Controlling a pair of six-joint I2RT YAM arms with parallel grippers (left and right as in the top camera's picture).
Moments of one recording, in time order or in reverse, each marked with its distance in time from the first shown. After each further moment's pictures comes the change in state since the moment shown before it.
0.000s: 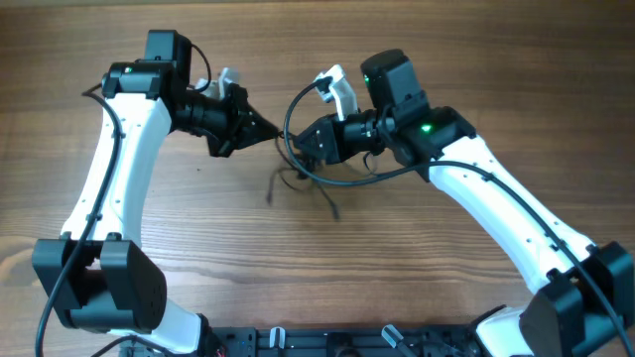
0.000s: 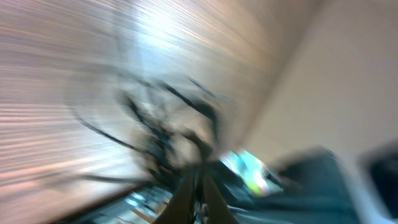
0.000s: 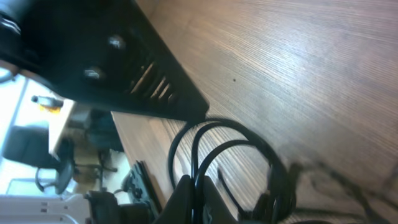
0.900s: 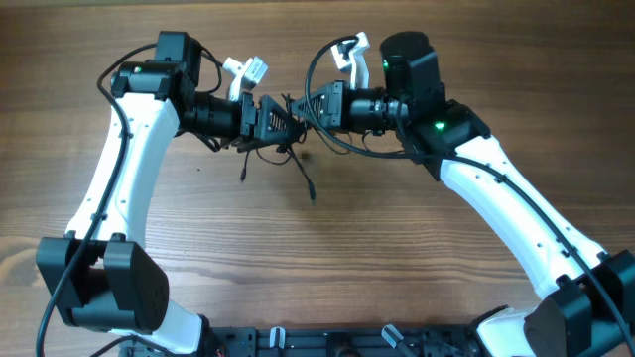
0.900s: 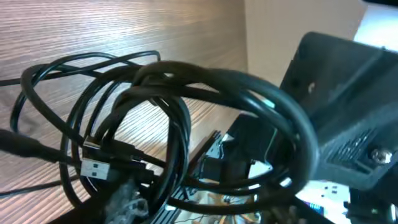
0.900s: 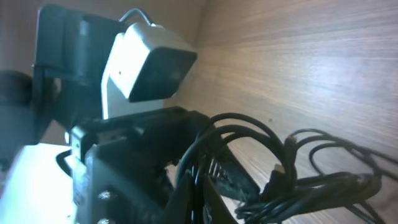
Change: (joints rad) left arm -0.040 0.000 0.000 -0.026 0.224 0.564; right arm -0.026 -0.017 0.003 0.246 -0.026 0.426
